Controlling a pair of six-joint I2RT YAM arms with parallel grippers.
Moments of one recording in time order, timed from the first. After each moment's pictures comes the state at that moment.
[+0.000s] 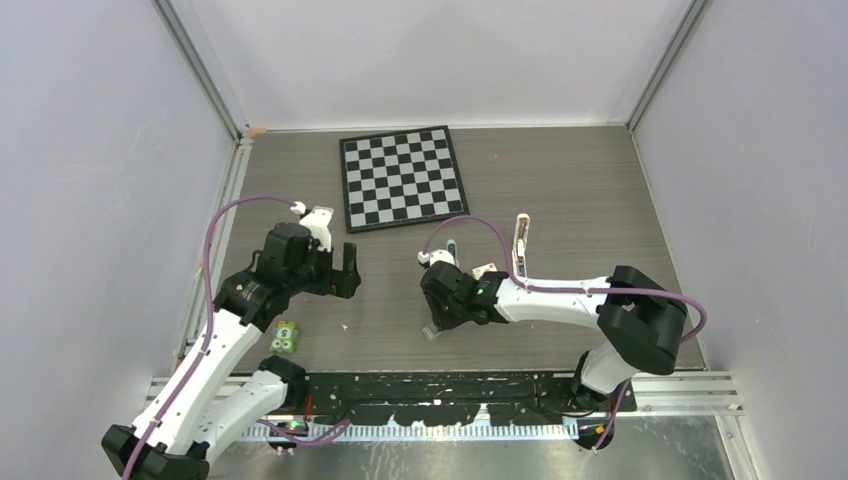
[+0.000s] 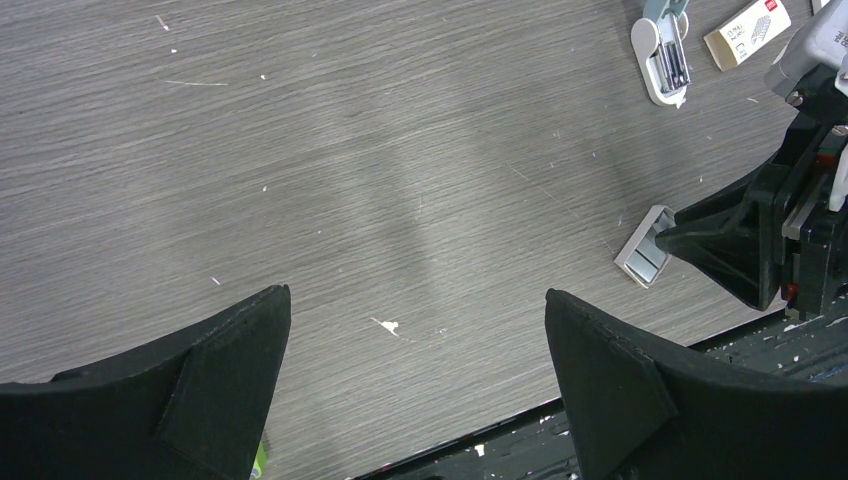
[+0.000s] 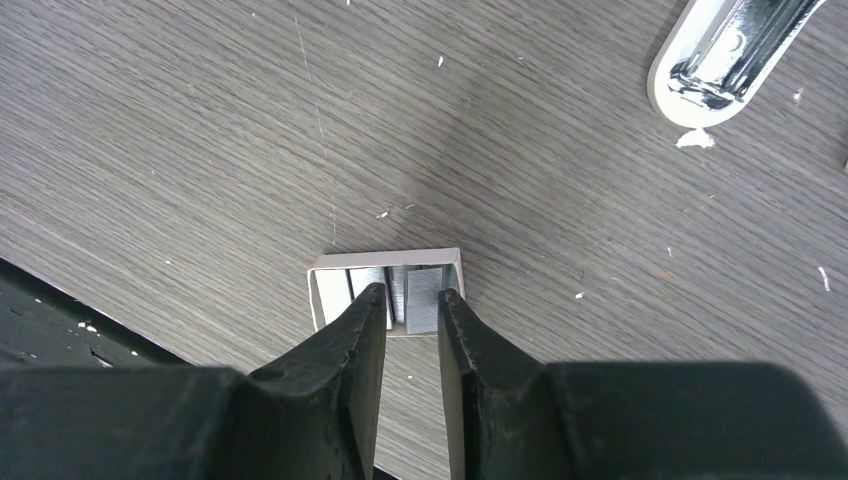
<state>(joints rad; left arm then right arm) -0.43 0.79 0.84 -0.78 0.02 -0.21 1.08 1.56 0.86 -0.34 0.15 0.58</state>
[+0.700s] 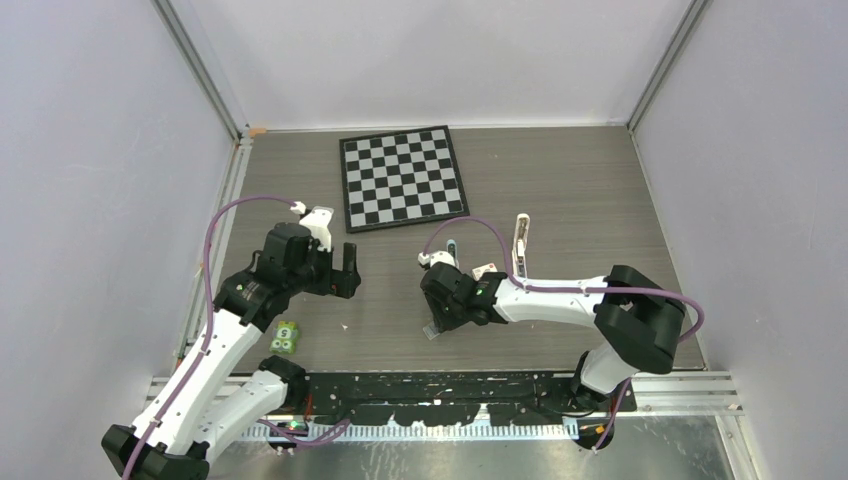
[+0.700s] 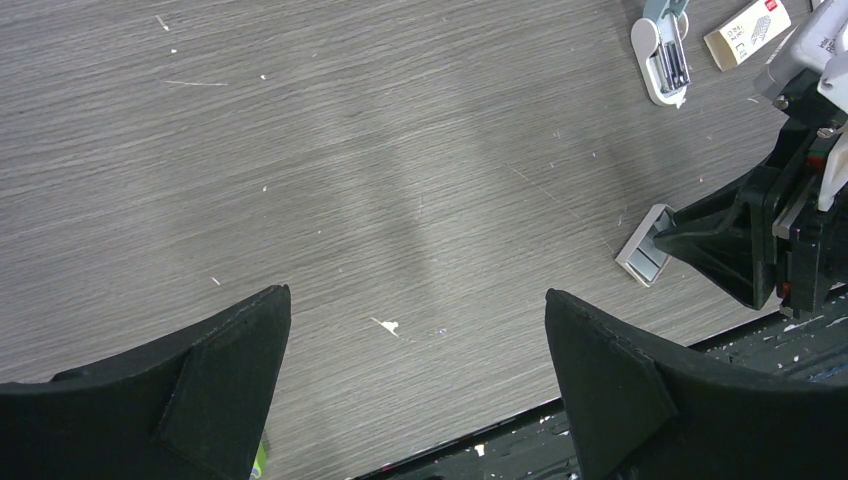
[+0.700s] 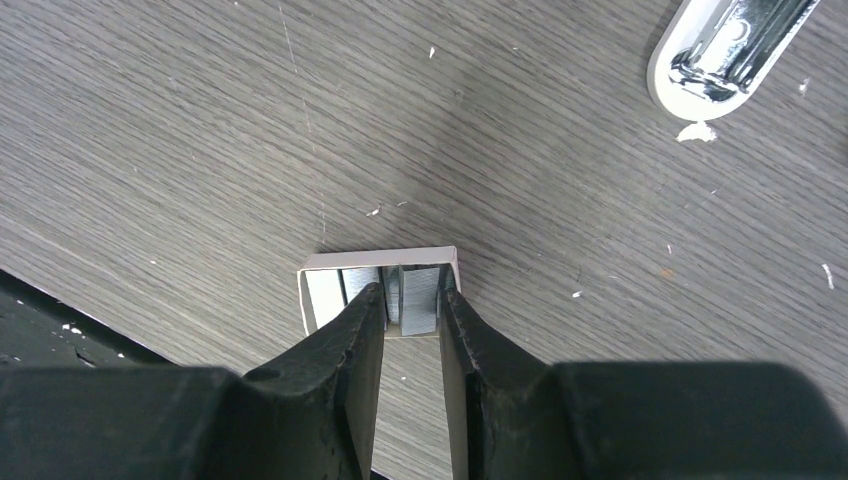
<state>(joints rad) -0.43 0.79 0.84 -0.78 0.02 -0.21 1.08 1.57 0.86 -0.34 0.15 0.58</state>
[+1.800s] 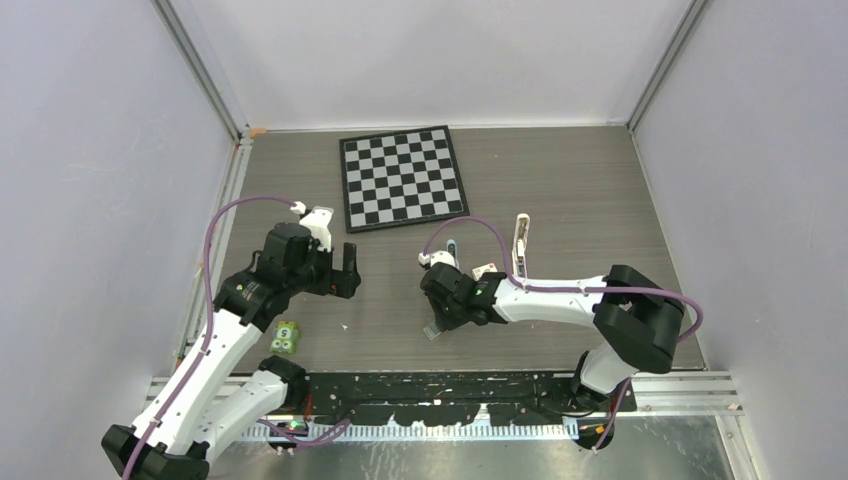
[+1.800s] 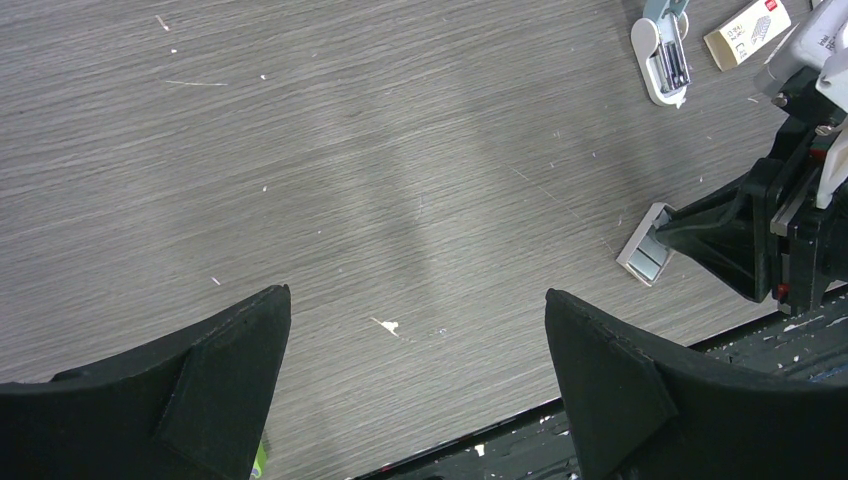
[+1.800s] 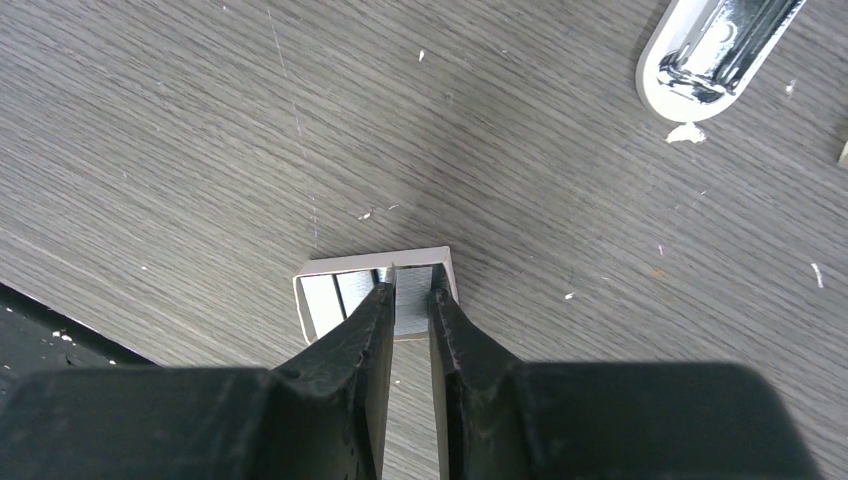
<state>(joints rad) -0.43 0.79 0.84 -0.78 0.02 -0.21 1.08 1.57 0.86 -0.34 0.16 0.58</state>
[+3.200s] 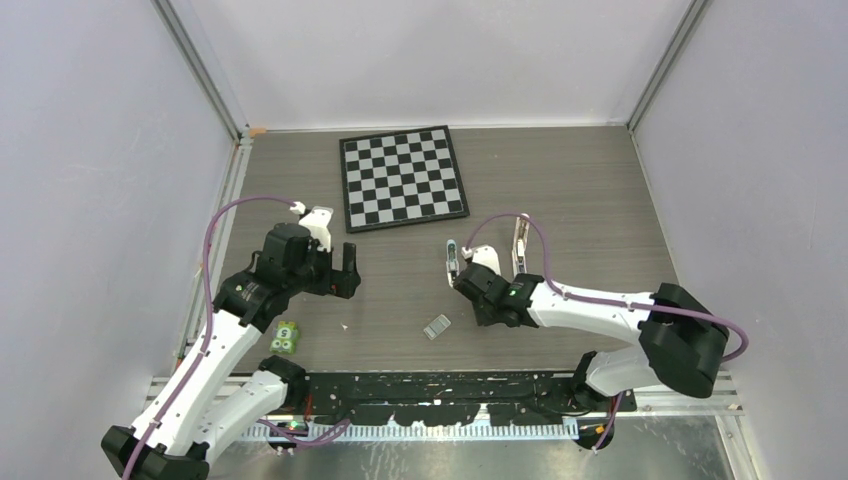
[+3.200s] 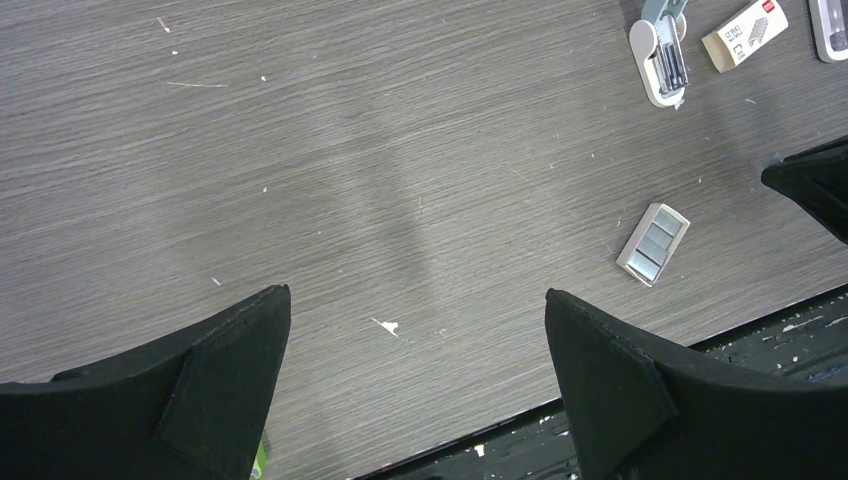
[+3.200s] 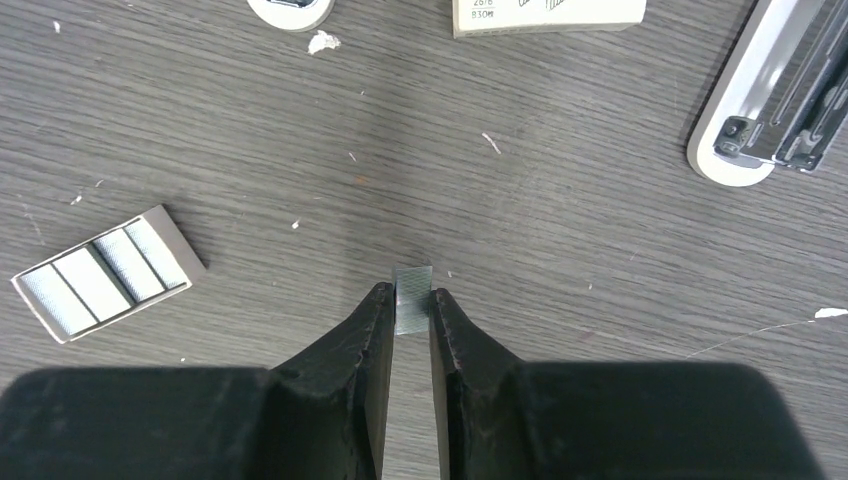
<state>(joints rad) -0.43 0.79 0.84 -0.78 0.02 -0.21 0.99 1.34 0.71 -0.50 0.36 0.62</state>
